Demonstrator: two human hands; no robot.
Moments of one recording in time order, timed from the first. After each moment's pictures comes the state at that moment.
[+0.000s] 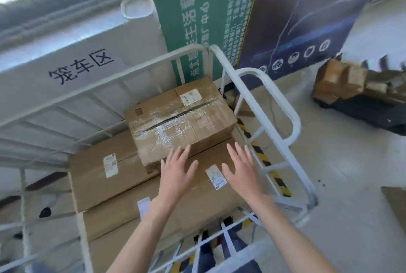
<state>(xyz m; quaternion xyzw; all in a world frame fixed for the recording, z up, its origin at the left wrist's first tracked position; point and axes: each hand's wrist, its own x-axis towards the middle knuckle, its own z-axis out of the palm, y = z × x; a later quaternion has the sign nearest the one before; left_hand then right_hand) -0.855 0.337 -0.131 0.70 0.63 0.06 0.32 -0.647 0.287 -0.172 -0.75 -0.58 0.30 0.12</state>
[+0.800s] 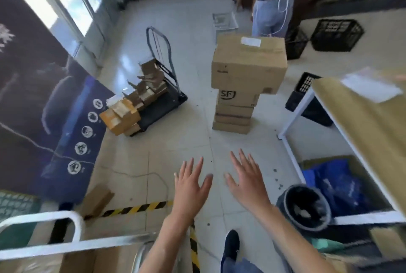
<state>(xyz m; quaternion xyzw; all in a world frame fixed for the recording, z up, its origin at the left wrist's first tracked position) -0.357 0.005 -0.006 0.93 0.10 -0.08 0.34 -0.317 -0.175 -0.026 -0.96 -0.09 0.12 0.26</state>
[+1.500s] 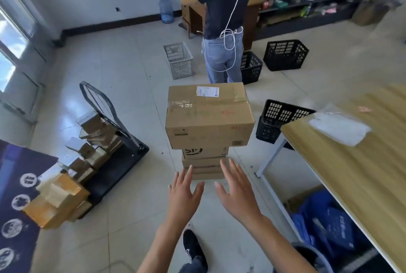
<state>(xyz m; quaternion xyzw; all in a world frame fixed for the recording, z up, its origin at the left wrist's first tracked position) 0.046 -0.059 -0.031 0.92 0.02 -0.11 0.37 0.030 -0.238 -0.026 -0.94 0.02 0.08 0.33</state>
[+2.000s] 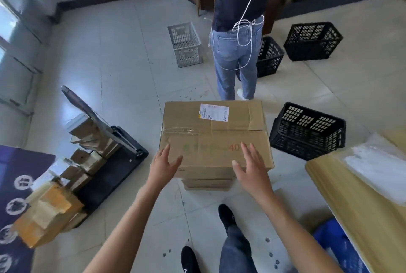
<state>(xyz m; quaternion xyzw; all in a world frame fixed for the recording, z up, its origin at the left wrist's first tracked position) 0.376 -0.040 -0.066 0.93 0.10 -0.15 0.33 0.331 -0.321 -0.067 -0.92 0.10 0.10 0.36</state>
